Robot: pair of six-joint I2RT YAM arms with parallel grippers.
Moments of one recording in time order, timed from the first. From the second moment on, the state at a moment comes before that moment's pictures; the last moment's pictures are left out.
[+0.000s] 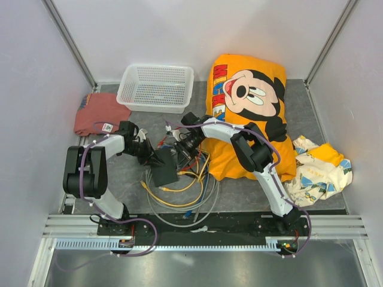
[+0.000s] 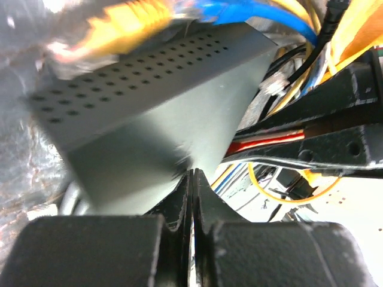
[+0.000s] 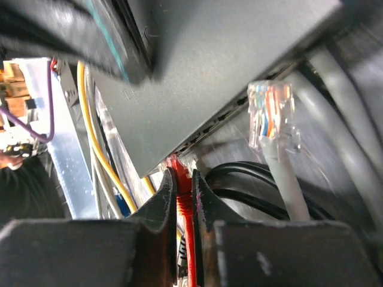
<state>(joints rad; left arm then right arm) -0.03 1.65 0.83 -0.52 0.67 -0.49 0.72 2.38 1.80 -0.77 -0.89 -0.09</state>
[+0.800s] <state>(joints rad) -0.04 1.66 0.86 -0.53 0.67 -0.49 0.69 2.47 1.97 -0.99 -0.99 -0.19</state>
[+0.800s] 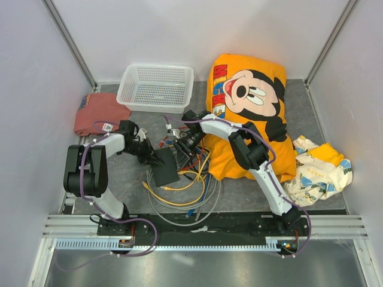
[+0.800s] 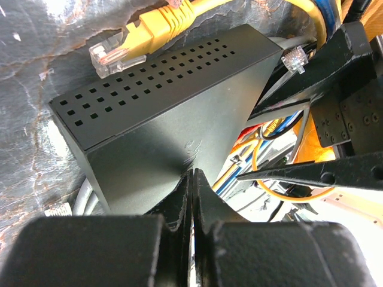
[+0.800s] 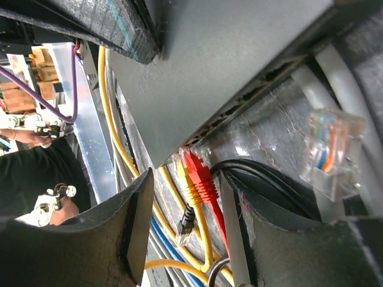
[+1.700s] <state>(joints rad) -0.04 1.67 0.87 -0.54 0.66 -0.49 0.74 2.48 2.00 -0.99 -0.87 -0.15</state>
